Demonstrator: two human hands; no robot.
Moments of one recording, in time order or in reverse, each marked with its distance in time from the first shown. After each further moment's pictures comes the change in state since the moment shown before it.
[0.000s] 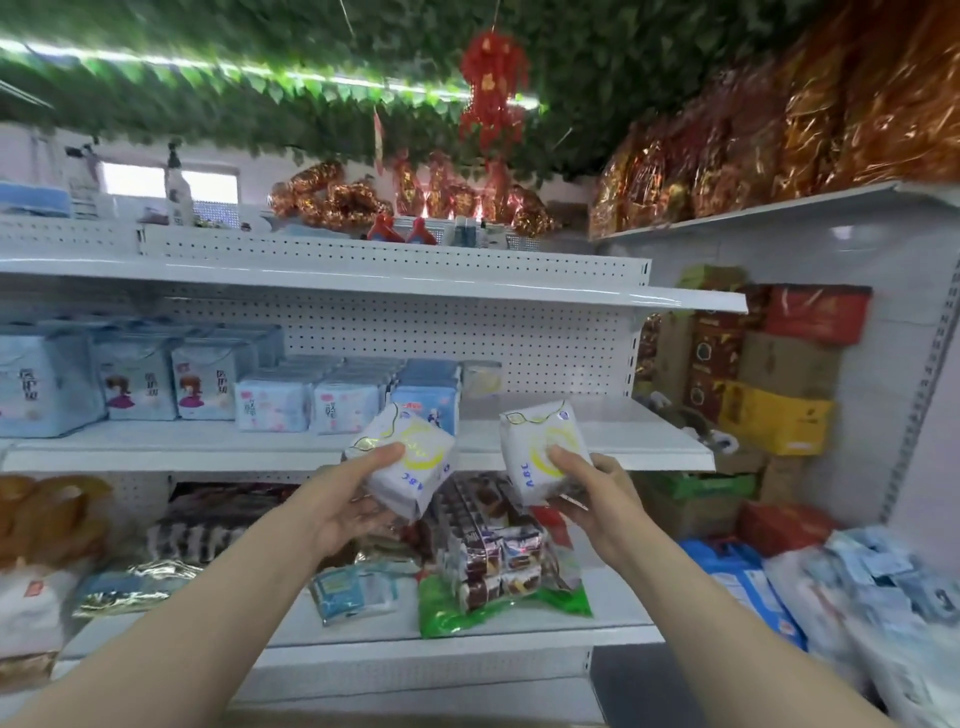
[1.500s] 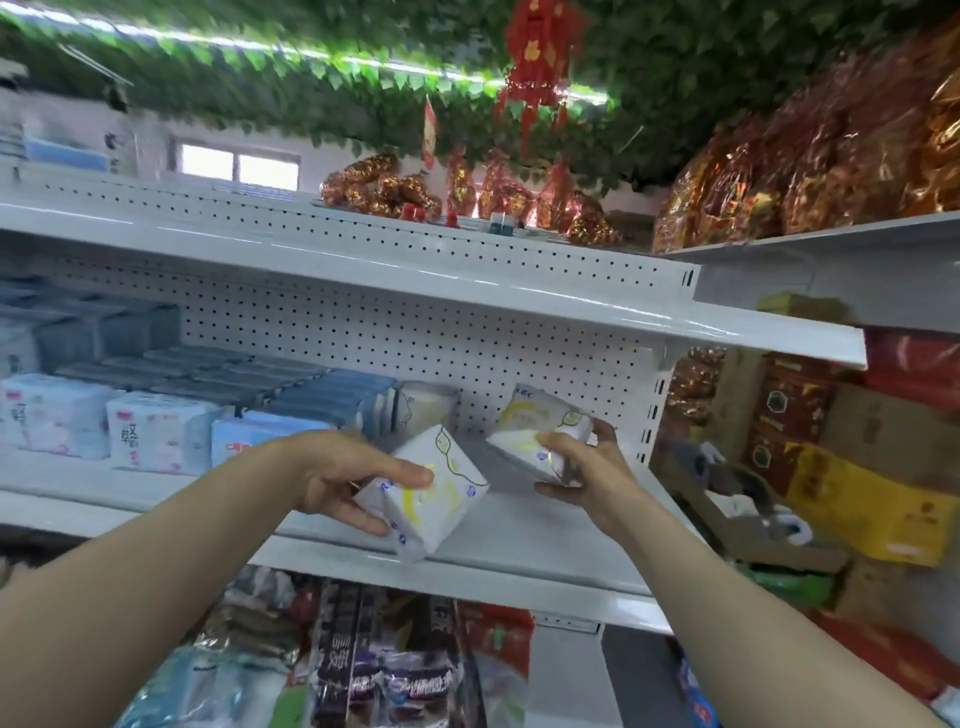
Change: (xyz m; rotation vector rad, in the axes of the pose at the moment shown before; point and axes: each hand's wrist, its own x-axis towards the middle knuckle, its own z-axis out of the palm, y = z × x) left_hand 0.240 0.016 0.197 0.637 -0.114 -0.176; right_hand 0.357 -0.040 -0.124 -0.163 -0.159 -0.008
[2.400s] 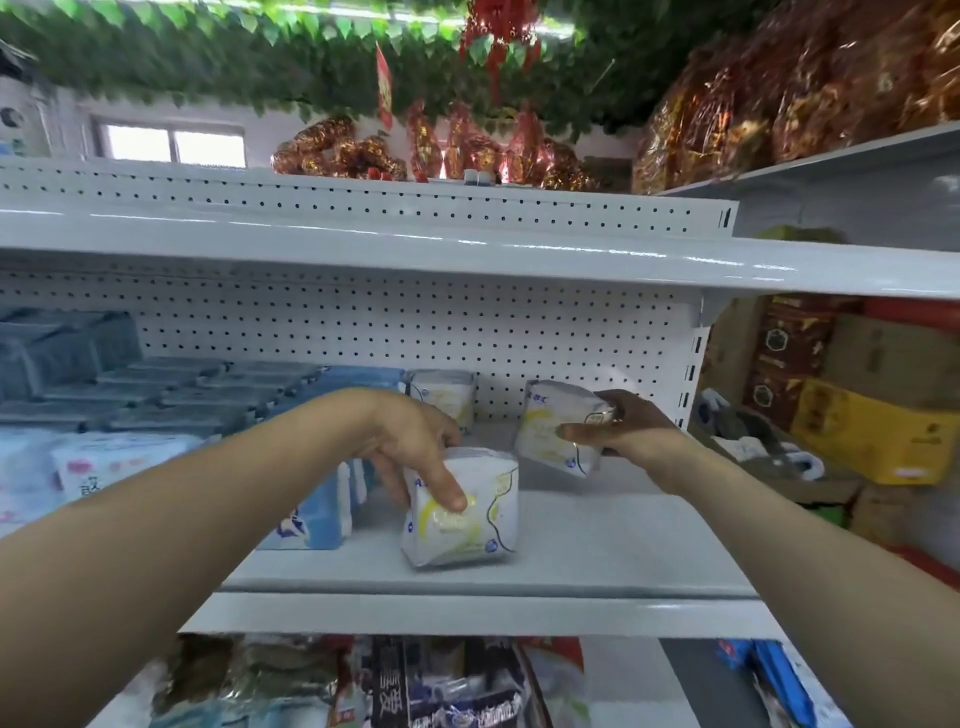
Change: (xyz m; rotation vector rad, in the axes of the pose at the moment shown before) left_hand 0.086 0.047 -0.034 0.731 -0.237 0.058; right_hand 0.070 0.010 0.003 -0.521 -0.038 -0.049
